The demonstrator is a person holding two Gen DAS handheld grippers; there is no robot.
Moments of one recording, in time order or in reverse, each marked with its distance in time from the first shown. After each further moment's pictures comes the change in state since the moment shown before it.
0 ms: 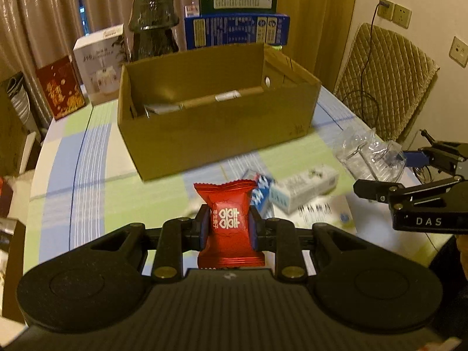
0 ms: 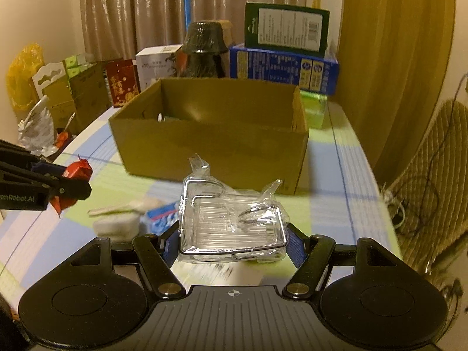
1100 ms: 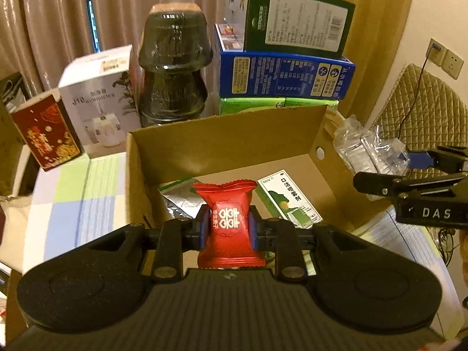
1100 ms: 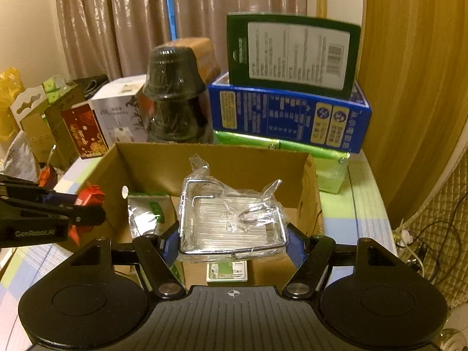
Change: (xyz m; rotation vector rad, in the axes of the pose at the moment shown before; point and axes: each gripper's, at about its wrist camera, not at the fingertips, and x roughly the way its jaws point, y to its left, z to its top) left arm 0.120 0.078 0.154 -0.094 -0.006 0.005; right arm 0.142 -0.040 0.161 0.049 0.016 0.020
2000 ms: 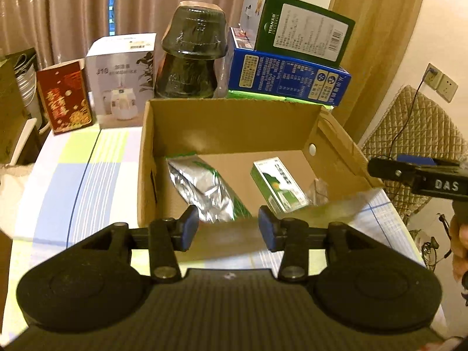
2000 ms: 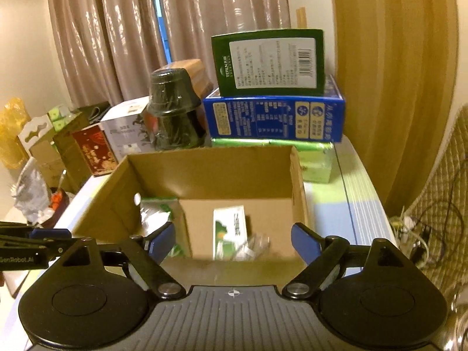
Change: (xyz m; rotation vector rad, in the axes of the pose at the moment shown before) left arm -0.055 0.008 -0.061 -0.126 -0.054 -0.023; right arm -0.066 -0.011 -0.045 0.096 -0.094 0.040
